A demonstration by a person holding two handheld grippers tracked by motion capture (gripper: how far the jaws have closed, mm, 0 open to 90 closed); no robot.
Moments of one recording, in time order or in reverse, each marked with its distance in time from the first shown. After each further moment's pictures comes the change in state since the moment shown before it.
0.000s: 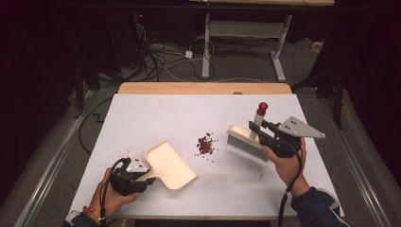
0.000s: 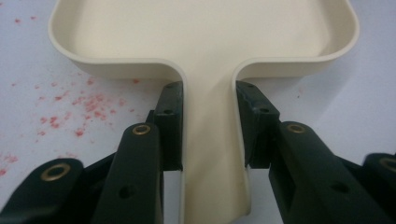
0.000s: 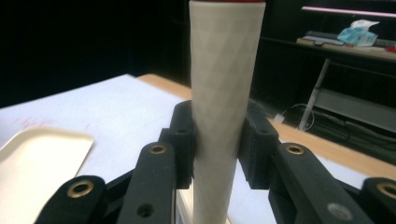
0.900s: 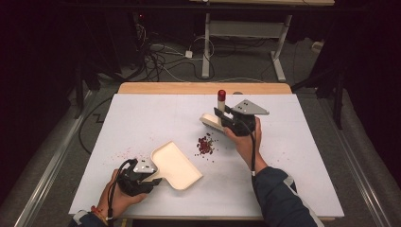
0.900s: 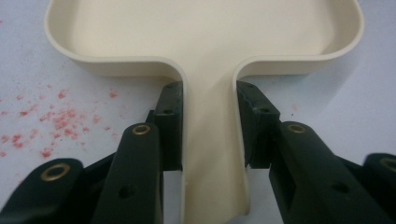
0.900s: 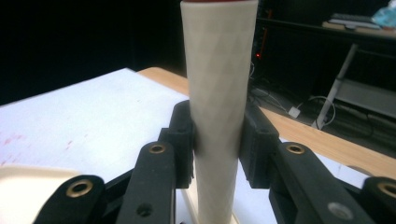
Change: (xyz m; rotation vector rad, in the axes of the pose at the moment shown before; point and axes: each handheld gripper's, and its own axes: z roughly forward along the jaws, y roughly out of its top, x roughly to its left) left arm -0.005 0.005 0.016 -0.009 -0.021 -0.019; right arm 0.025 -0.004 0.118 0.055 0.022 0.013
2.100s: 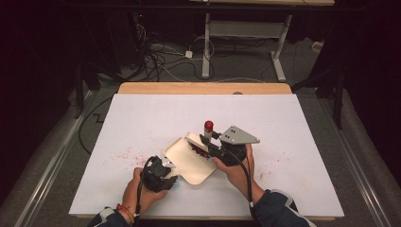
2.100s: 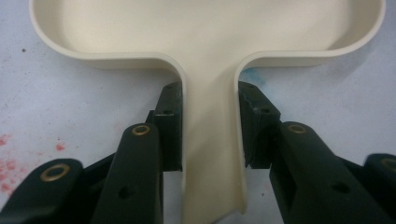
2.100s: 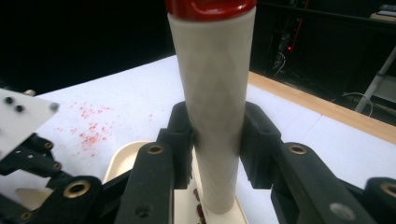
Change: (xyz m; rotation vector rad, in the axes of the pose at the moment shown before) left arm -0.029 0.043 0.033 0.093 0.067 -0.078; right arm 0.079 -0.009 -0.044 0.040 0.098 -0.031
